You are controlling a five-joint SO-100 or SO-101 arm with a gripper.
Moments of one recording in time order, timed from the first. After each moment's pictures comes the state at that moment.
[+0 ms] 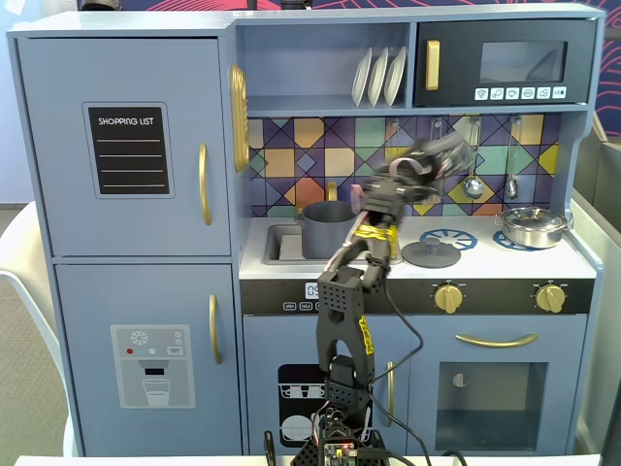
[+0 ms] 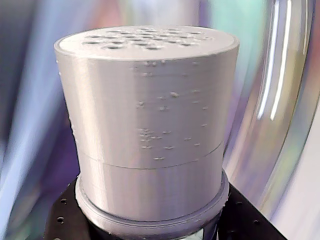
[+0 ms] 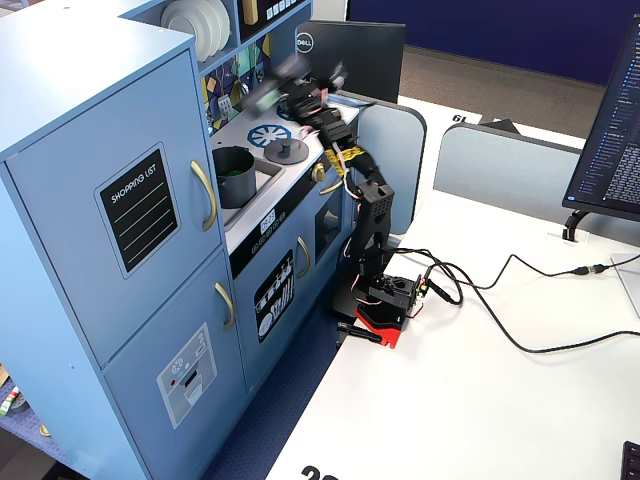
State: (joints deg) arm 39.1 100.6 67.4 27.3 -31.6
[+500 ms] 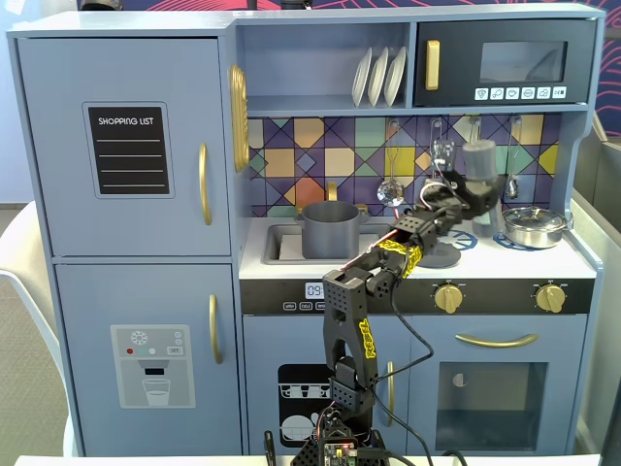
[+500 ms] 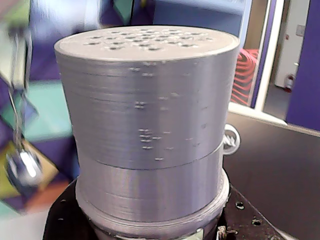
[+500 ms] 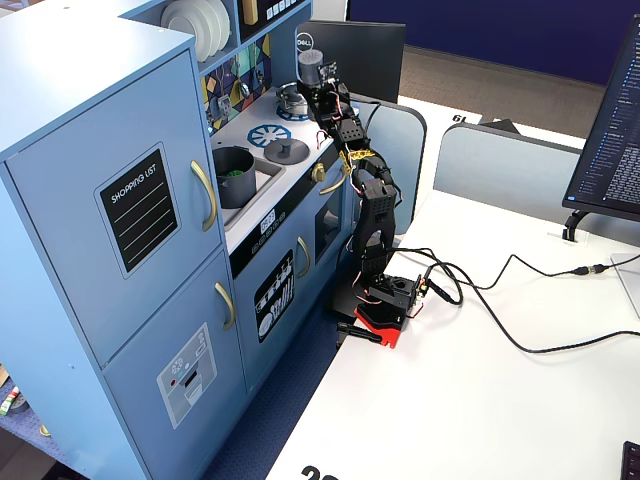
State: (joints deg) arm 49.9 99.6 85.4 4.7 -92.0
